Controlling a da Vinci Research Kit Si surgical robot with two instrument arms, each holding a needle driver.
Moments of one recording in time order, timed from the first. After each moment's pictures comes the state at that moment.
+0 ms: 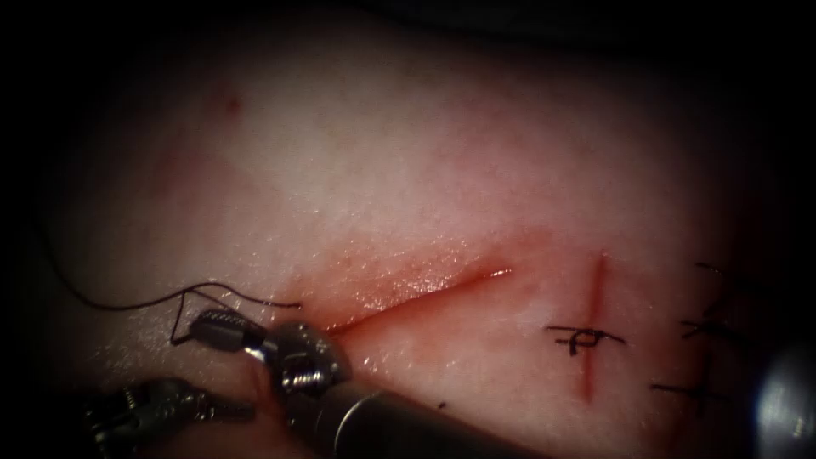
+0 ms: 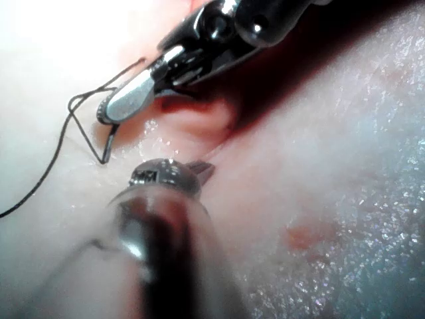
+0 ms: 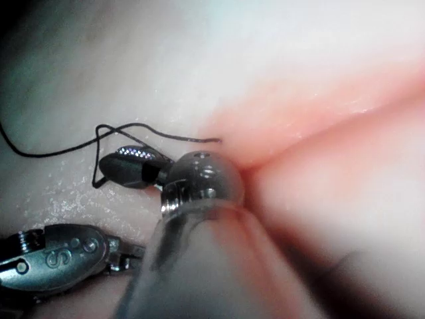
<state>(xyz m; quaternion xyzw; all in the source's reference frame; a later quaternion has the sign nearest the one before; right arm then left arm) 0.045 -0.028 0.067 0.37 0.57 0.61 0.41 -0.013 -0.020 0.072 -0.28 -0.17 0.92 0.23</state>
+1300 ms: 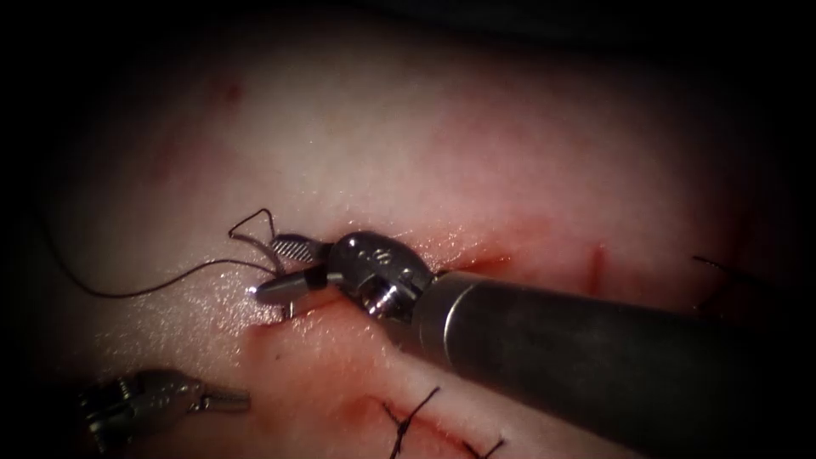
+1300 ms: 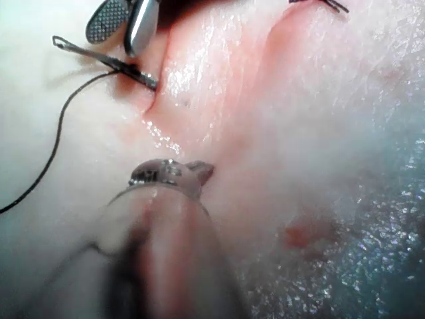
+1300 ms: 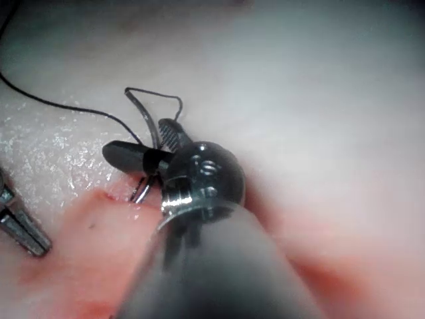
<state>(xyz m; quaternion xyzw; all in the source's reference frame) 0.041 -0.014 0.066 0.18 0.53 0.37 0.74 -0.012 -0.020 0.072 -0.28 -0.17 0.92 0.23</state>
